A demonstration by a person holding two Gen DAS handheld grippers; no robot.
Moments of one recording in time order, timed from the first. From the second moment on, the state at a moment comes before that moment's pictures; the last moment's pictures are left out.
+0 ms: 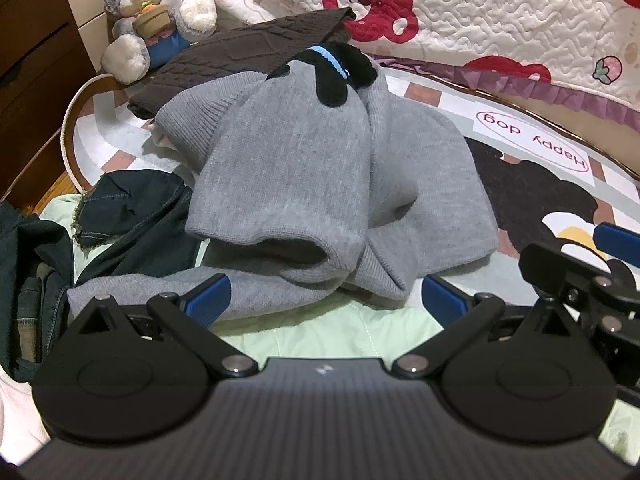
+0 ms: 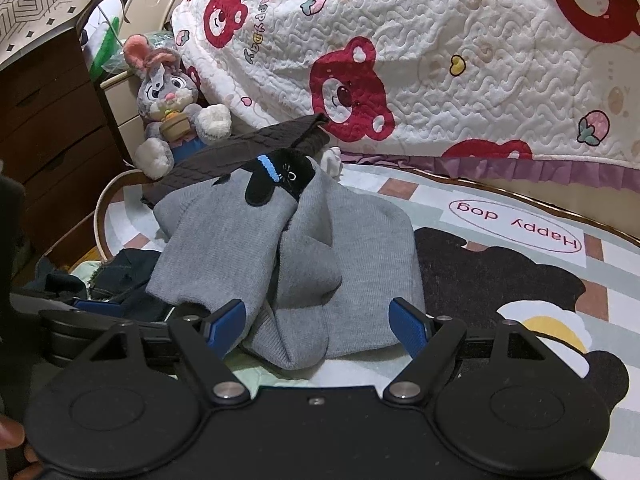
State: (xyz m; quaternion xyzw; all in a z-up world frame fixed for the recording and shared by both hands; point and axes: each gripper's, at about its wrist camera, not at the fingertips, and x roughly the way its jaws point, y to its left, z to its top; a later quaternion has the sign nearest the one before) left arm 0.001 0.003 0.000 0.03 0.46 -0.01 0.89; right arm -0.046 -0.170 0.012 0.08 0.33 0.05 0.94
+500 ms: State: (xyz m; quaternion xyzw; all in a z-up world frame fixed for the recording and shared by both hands) left arm 0.002 0.004 -0.005 0.03 0.47 -0.04 0.88; right arm -0.045 -0.171 0.011 0.08 0.34 0.05 0.94
